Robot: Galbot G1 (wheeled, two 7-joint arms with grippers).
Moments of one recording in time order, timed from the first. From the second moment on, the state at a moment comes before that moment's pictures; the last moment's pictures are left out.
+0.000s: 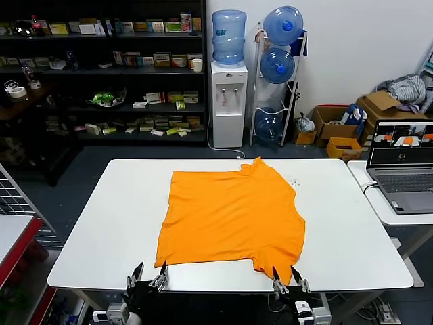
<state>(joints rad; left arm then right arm) 1.57 -1.19 -0.31 -1.86 -0.45 0.03 -0.26 -1.62 1.42 0.47 1.85 0.19 -0.14 0.00</state>
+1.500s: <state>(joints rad) 1.73 -1.11 -0.32 -2.05 -0.51 0.03 -0.35 -1.83 1.29 0.47 2.11 0.34 -0.10 0.10</state>
